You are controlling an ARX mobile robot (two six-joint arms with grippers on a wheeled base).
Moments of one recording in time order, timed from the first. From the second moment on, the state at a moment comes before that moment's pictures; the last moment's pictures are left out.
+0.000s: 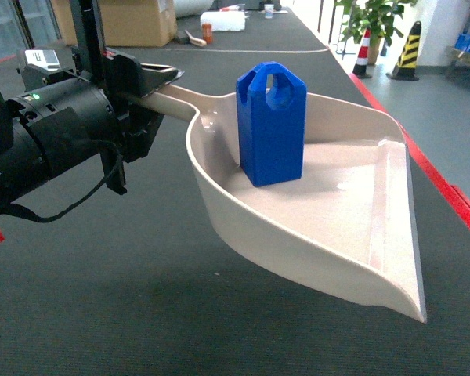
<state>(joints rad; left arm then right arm) -0.25 1.94 0.77 1.28 0.25 -1.41 0.30 0.62 0.39 0.15 0.32 -0.09</state>
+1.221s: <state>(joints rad) -0.26 1.94 0.77 1.28 0.25 -1.41 0.30 0.62 0.39 0.15 0.32 -0.09</state>
